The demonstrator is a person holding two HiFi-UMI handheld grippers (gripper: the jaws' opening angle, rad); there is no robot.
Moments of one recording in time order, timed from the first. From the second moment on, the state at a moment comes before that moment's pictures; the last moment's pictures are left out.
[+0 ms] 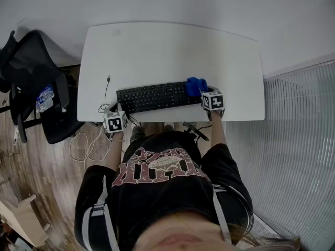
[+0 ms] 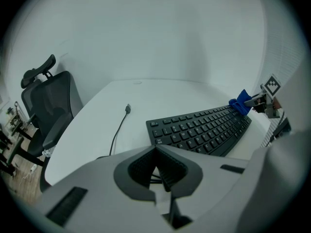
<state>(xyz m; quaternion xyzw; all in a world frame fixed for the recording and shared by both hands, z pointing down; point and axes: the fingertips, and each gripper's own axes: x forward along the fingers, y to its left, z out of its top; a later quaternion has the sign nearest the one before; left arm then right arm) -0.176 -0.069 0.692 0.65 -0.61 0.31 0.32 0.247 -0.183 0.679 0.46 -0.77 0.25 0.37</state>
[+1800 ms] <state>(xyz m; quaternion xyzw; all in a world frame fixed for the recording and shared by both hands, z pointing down) -0.173 -0.071 0.694 0.66 -0.61 0.31 0.31 -0.040 -0.134 0.590 0.21 -0.91 0.17 0.30</state>
